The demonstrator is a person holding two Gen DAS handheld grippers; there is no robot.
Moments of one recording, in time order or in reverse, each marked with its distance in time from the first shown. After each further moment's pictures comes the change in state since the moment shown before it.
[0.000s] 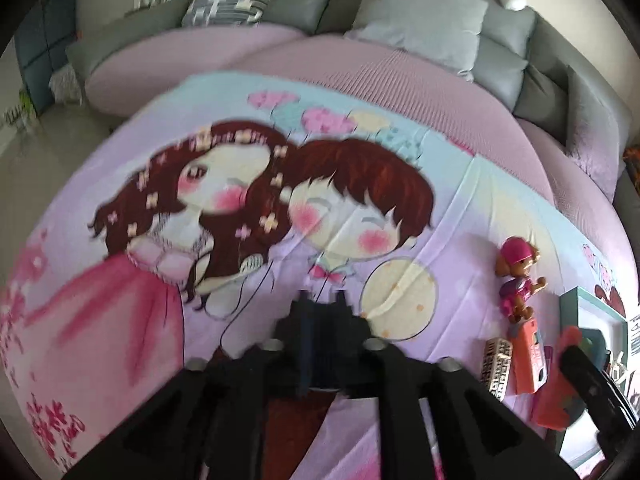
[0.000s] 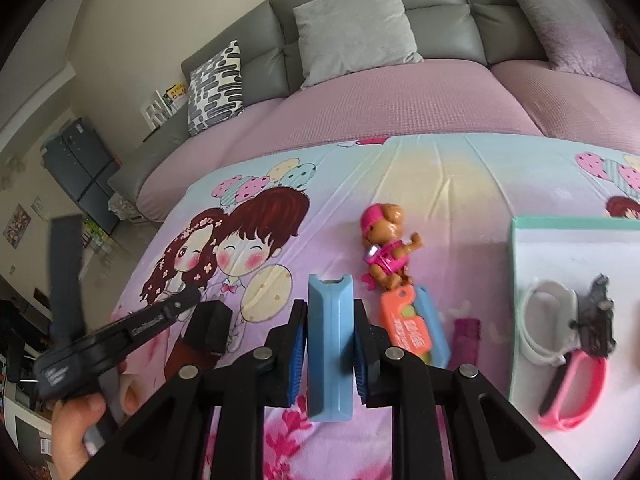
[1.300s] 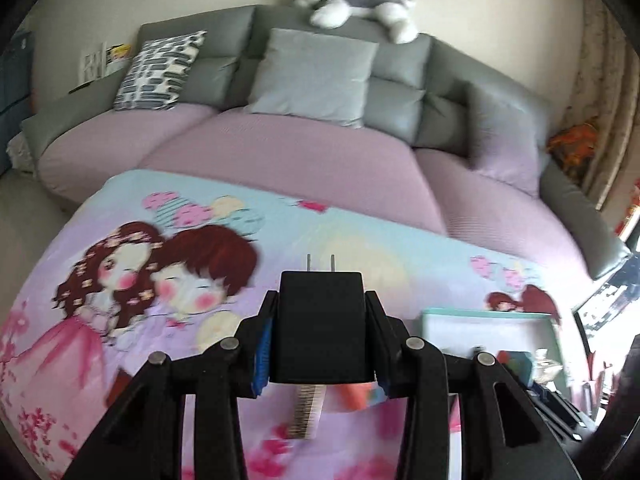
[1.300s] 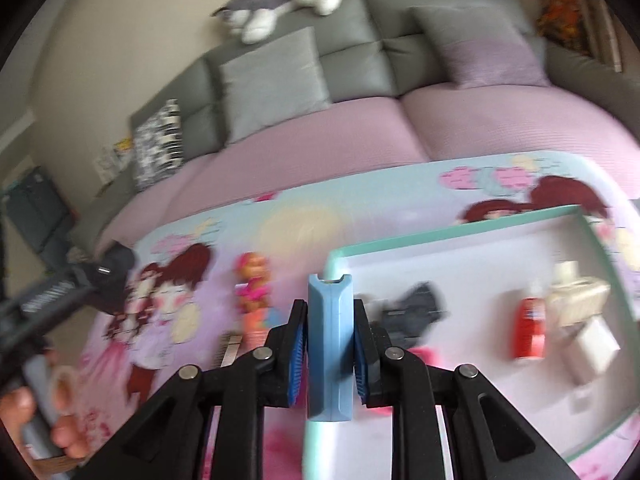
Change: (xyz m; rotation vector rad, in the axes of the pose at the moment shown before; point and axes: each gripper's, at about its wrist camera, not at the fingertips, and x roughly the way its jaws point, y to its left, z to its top) left arm -0.105 -0.141 -0.012 0.178 -0.228 -0.204; right arm -0.097 -0.095 -0.003 0.114 -0.161 -0.242
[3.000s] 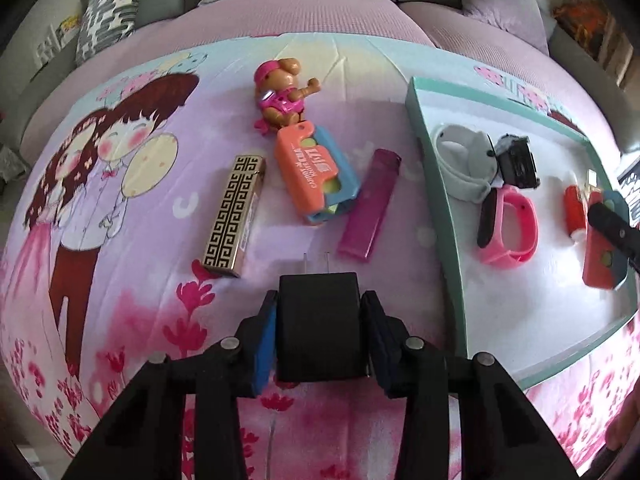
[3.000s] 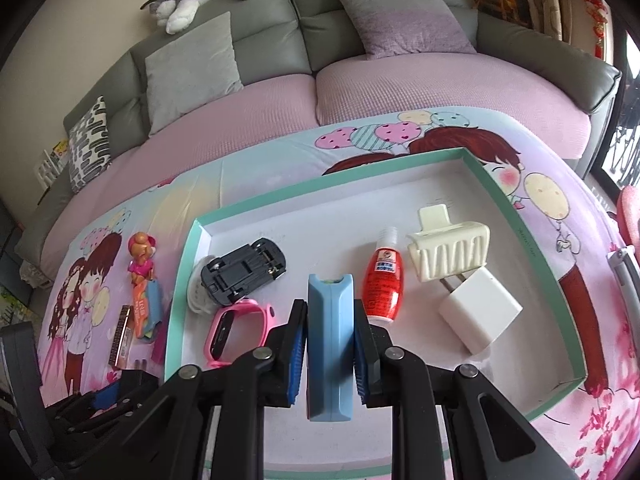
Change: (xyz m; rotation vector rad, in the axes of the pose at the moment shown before) left arm 0.051 -0.053 -0.129 0.168 0.411 0.118; right arm -0.006 -0.087 -0.023 0.074 0.096 -0.147
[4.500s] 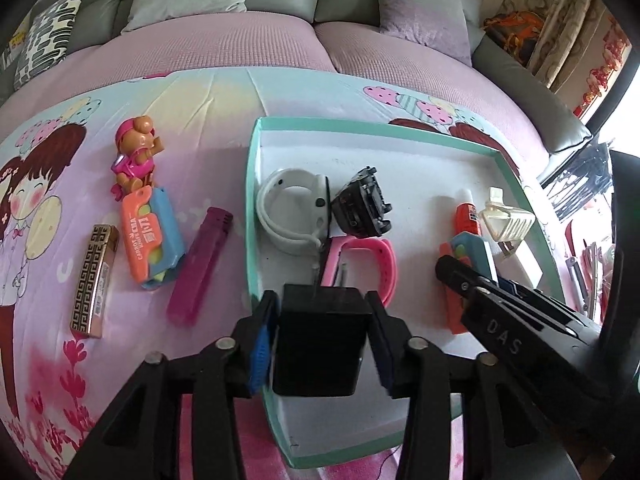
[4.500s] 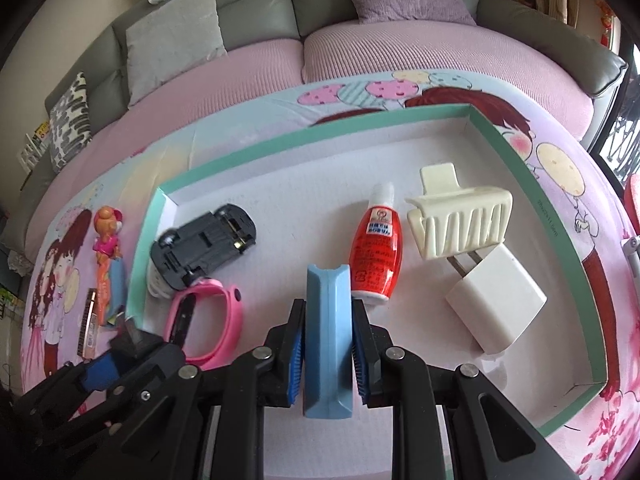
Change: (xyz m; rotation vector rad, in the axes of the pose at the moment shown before) left arm -0.001 -0.068 0.025 0.073 -0.073 -0.288; right arm 0.039 -0.008 -0.002 0.001 0.115 -0.065
